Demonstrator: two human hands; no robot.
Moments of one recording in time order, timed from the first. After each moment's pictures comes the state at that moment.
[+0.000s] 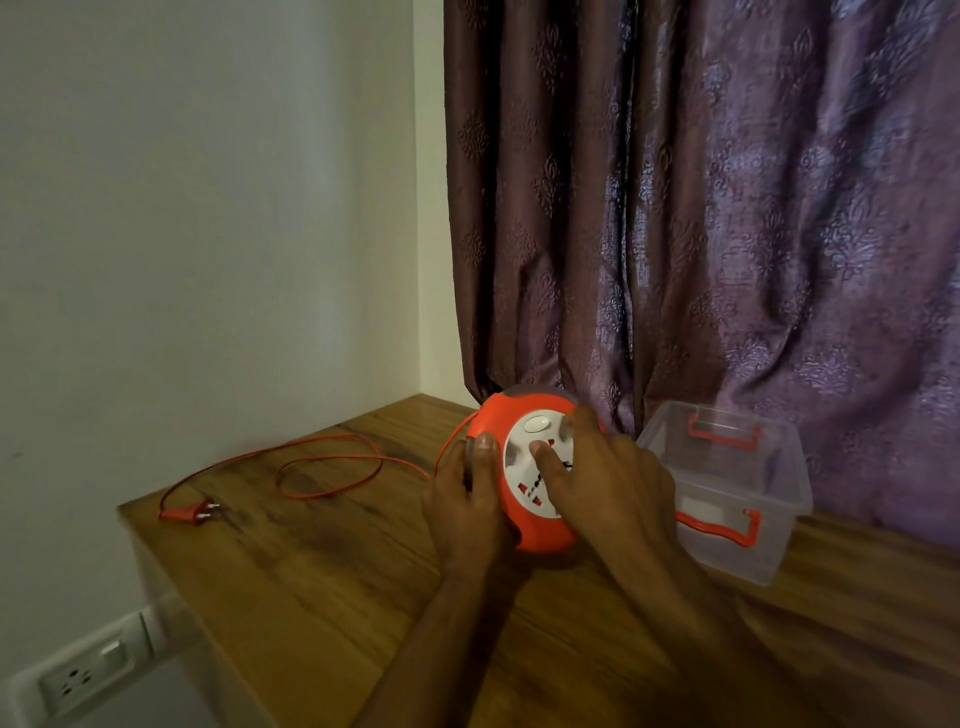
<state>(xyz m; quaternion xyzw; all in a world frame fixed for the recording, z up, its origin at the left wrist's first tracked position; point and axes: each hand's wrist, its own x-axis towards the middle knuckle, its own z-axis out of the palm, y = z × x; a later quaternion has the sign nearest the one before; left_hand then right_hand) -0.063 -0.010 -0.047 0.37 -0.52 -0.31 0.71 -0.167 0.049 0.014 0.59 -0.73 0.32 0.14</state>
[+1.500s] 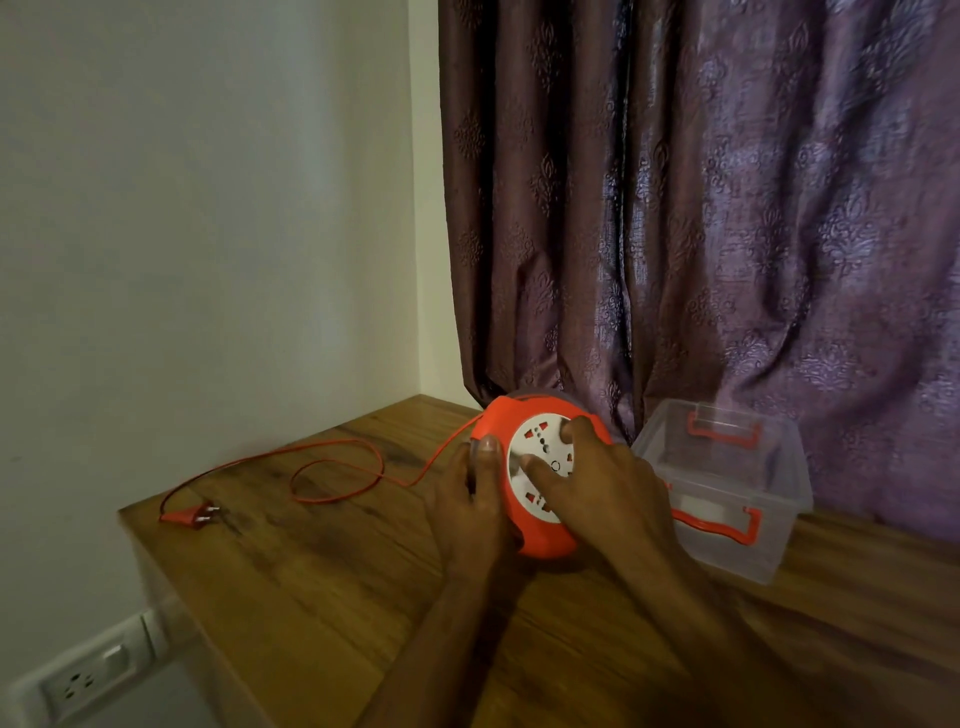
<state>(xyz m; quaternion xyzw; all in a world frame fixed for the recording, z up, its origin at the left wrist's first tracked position) -0.065 -0.004 -0.045 0.37 -0.53 -0.31 0.70 -0.177 0.036 0.001 0.59 -0.74 0.34 0.04</state>
